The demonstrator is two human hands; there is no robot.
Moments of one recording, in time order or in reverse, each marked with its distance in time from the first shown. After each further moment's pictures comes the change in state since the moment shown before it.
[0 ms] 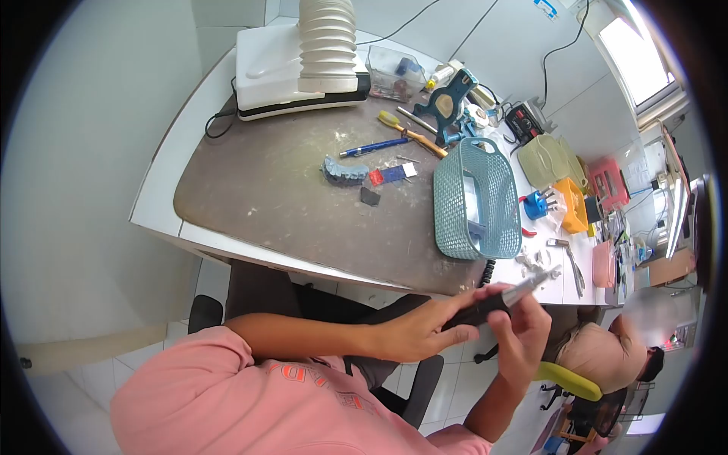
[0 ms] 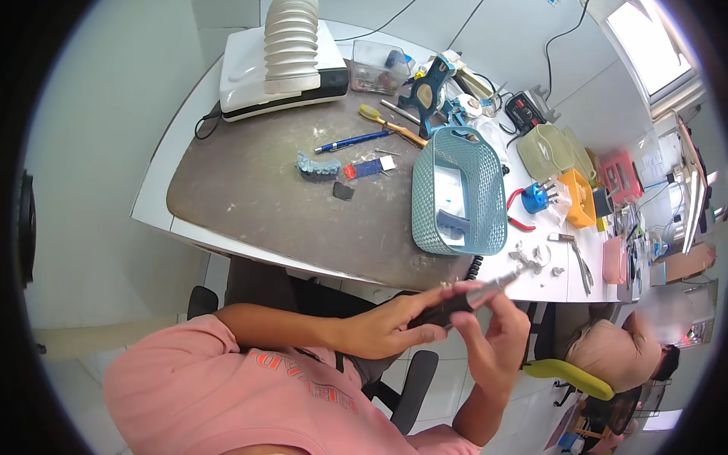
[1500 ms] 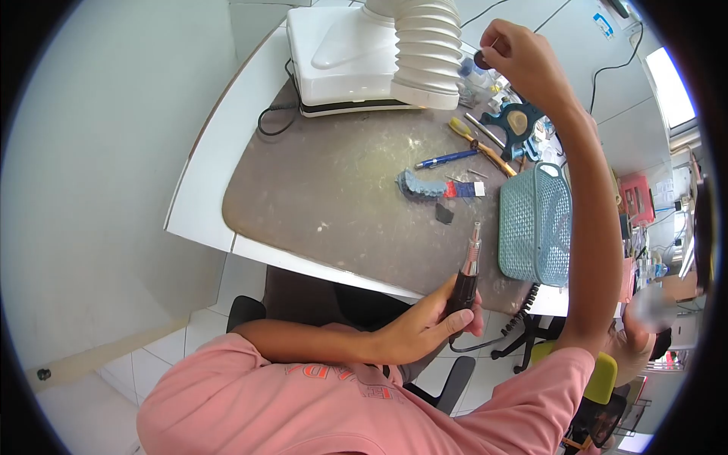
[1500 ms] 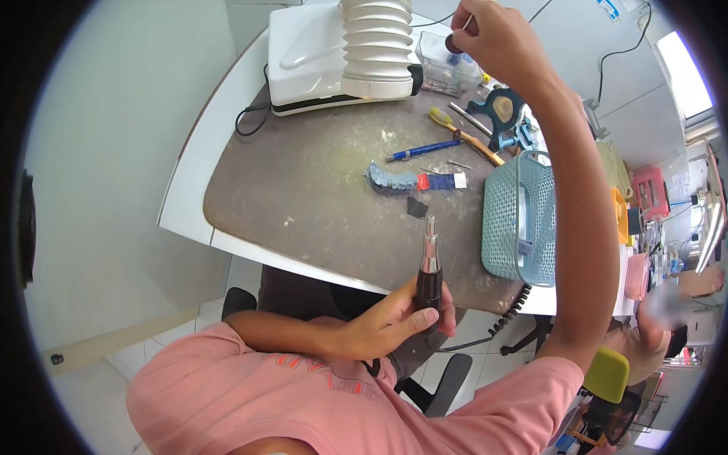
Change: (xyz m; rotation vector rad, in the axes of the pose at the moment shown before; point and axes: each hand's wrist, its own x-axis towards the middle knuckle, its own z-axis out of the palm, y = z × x) left_hand -0.056 0.043 -0.063 -0.371 0.226 -0.216; right_hand 0.324 -0.065 0.122 -1.045 -0.171 -0.653
